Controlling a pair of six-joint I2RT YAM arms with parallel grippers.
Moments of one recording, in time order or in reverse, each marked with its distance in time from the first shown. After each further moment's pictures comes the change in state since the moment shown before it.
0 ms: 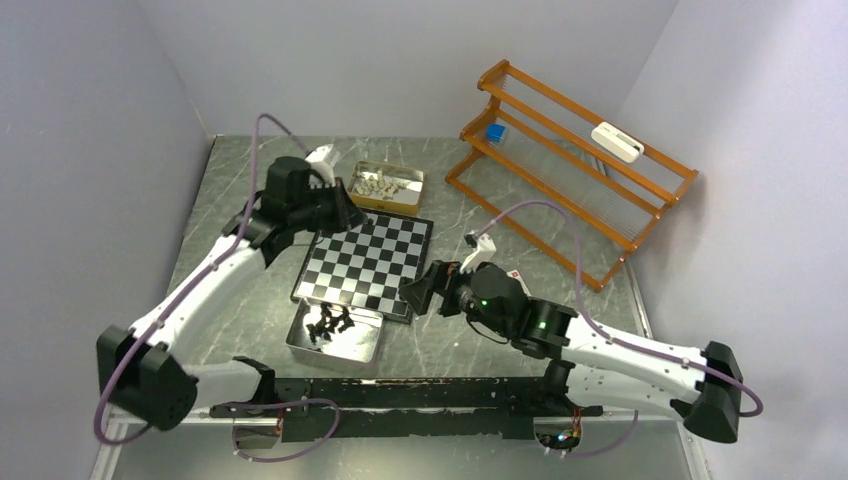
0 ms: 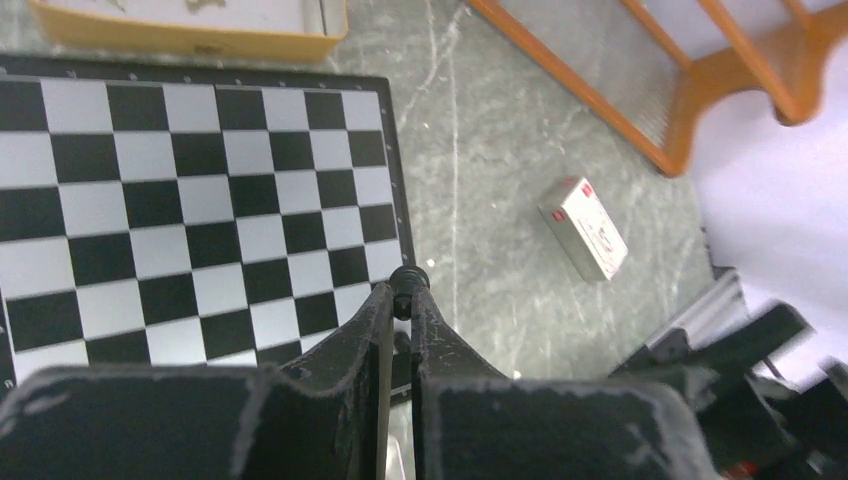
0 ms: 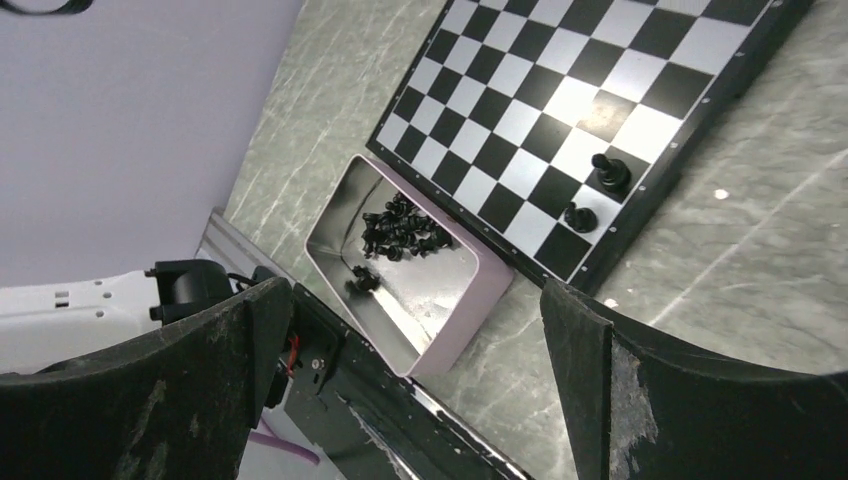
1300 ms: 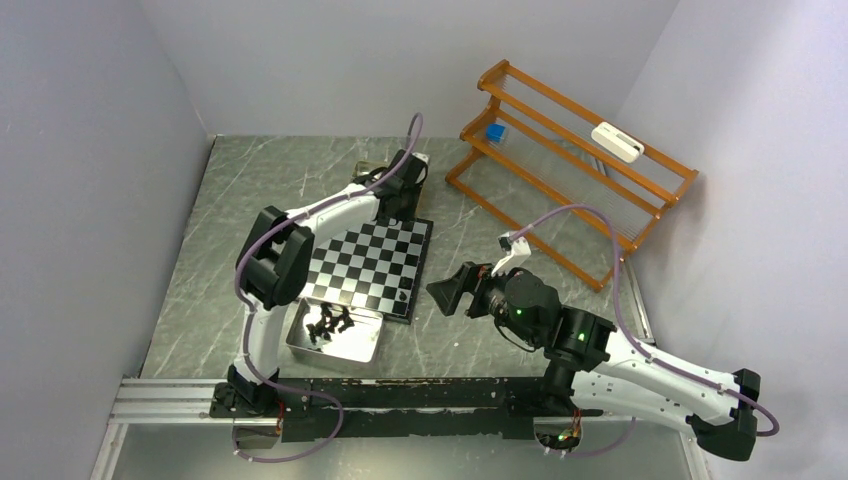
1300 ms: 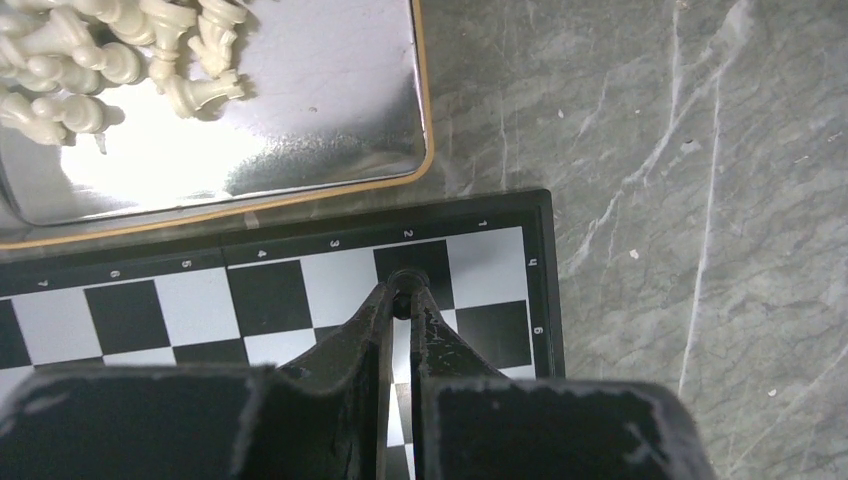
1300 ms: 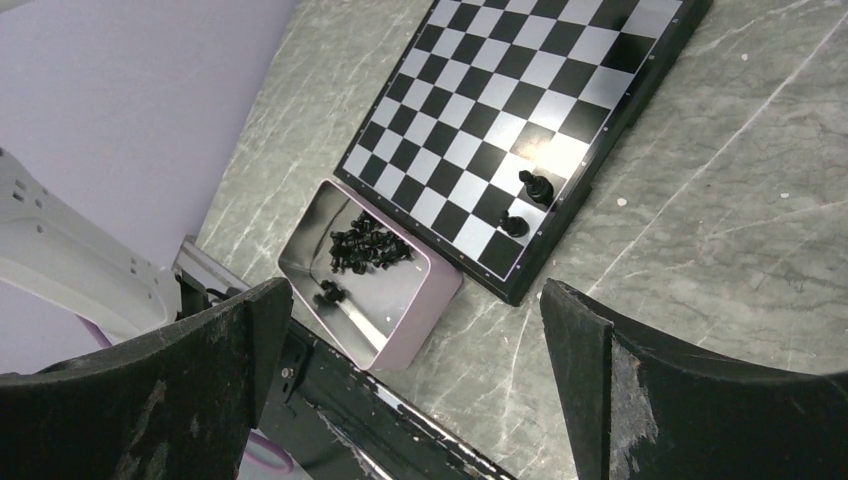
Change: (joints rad) left arm -0.256 0.882 0.589 -0.055 -0.495 0.233; right arm 0.000 -0.254 0.010 -0.234 0.119 -0.064
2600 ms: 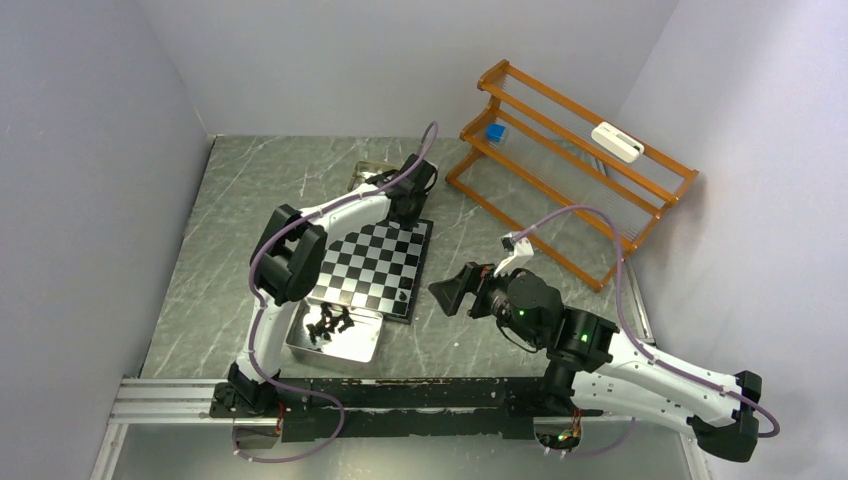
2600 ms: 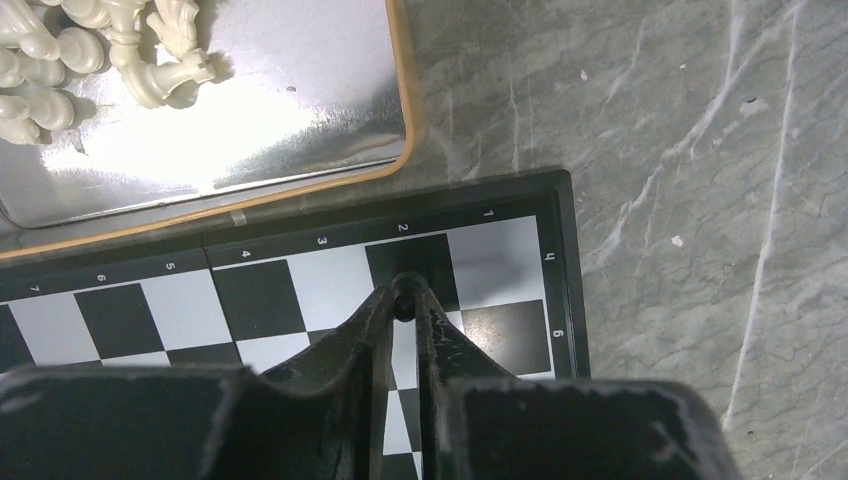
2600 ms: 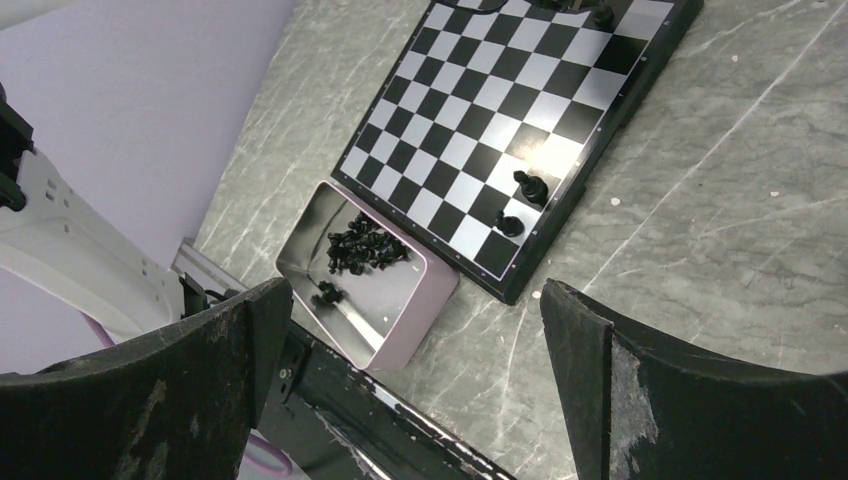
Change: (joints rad) left arm -0.031 0.100 0.102 -0.108 -0.045 0.061; right arm 0.000 -0.017 0.000 -0.016 0.008 0.000
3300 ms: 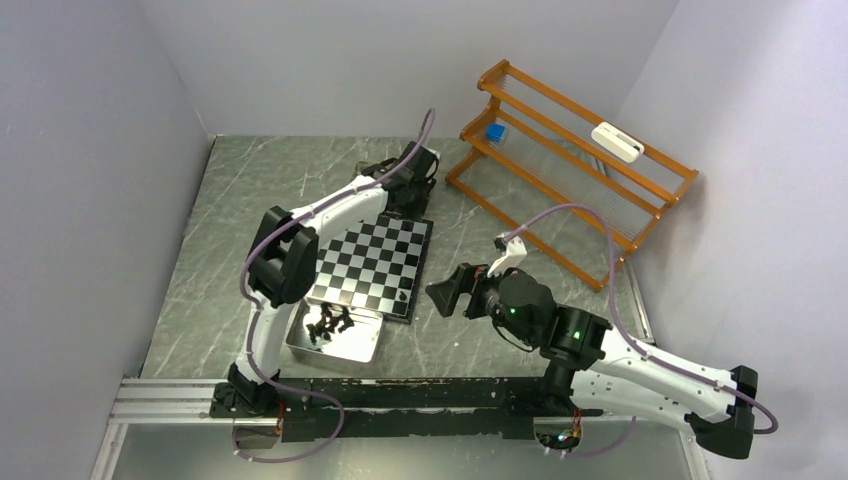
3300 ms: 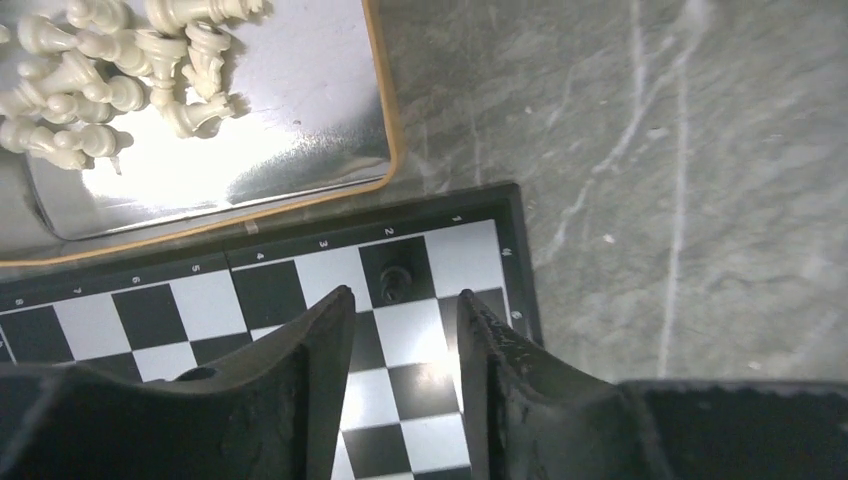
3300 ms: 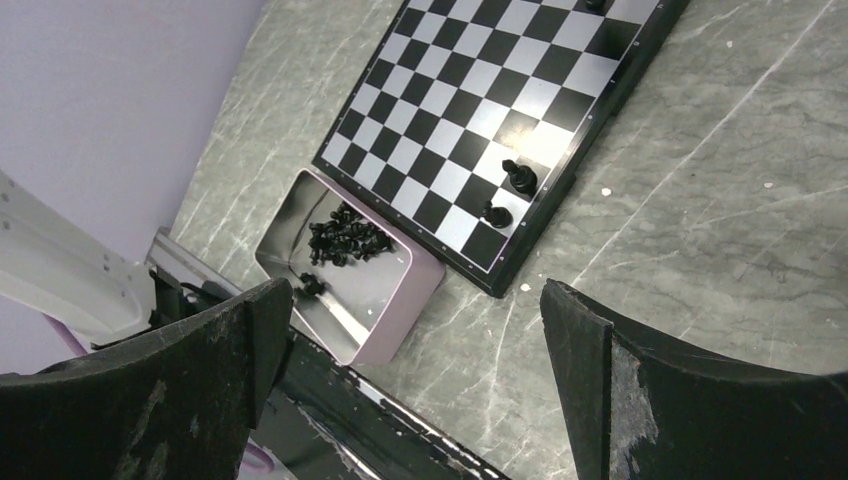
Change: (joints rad) left arm -0.001 -0.016 0.079 -0.055 0.022 -0.002; right arm 0.000 0.041 0.000 0.001 -0.005 -0.009
